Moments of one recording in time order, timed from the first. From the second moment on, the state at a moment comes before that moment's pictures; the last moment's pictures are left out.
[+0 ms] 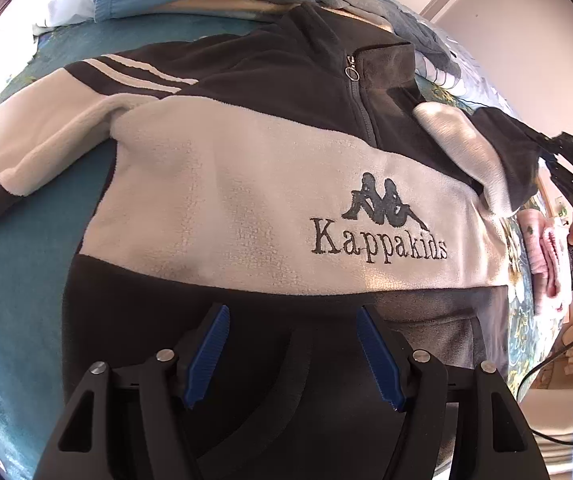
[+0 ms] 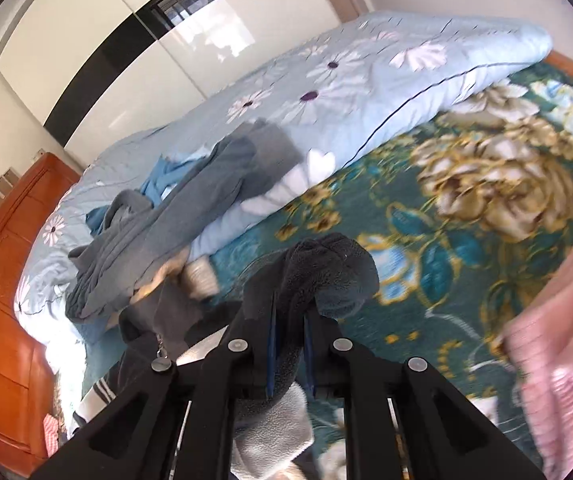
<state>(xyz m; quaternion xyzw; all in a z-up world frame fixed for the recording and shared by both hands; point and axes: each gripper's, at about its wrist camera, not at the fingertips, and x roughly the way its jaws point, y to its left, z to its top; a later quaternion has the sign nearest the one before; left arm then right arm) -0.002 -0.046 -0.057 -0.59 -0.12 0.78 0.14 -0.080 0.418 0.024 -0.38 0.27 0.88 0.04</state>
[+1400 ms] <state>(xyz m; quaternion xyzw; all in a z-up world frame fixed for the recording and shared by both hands) 0.028 -0.194 -0.023 -0.52 -0.21 0.83 -0.03 0.051 0.391 -0.002 -0.43 0.26 0.86 0.06</state>
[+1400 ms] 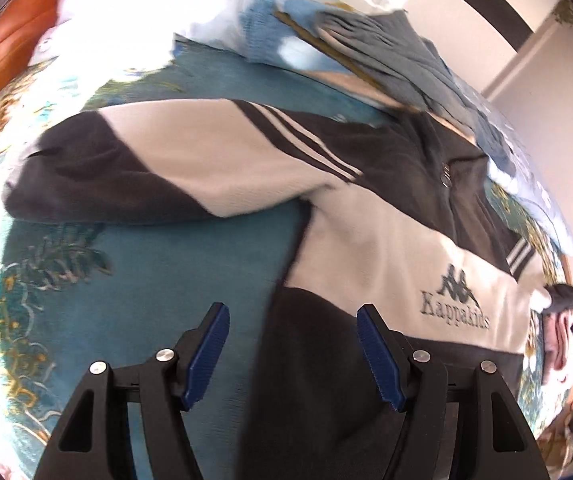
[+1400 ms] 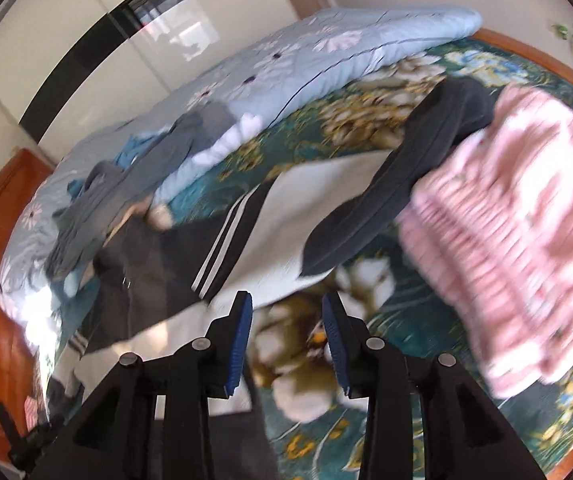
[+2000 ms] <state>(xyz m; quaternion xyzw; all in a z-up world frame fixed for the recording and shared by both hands) 0.074 -0.175 -0.077 -0.59 -0.27 0.75 0.12 0.128 0.322 -0.087 -0.54 0.30 0.79 -0.04</state>
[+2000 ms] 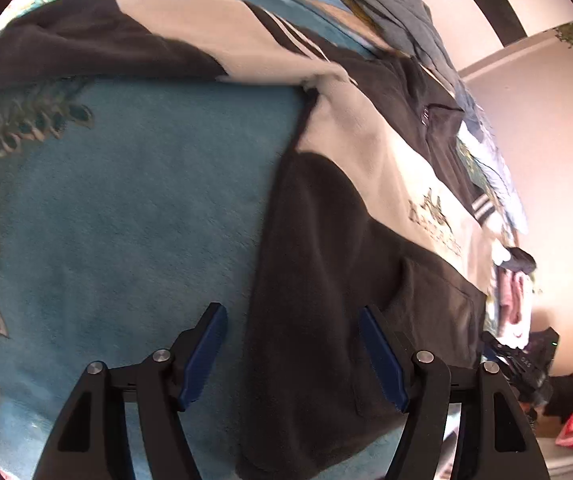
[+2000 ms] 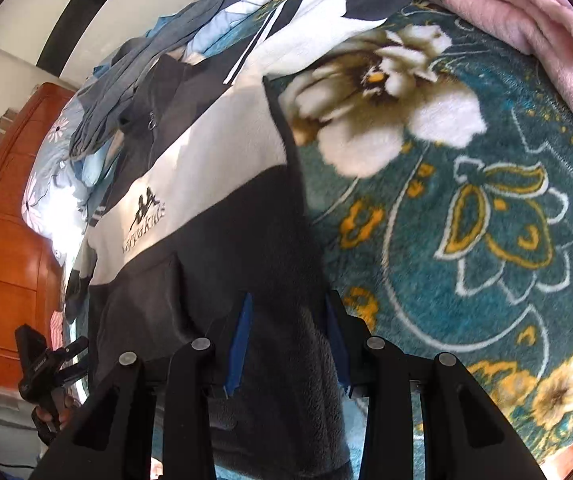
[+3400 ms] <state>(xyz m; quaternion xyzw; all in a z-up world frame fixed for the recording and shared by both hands) 0.019 -0.332 -0.064 -0.43 -0.42 0.78 -0.17 0.124 0.286 -0.044 -0.51 0.22 0.83 -0.02</state>
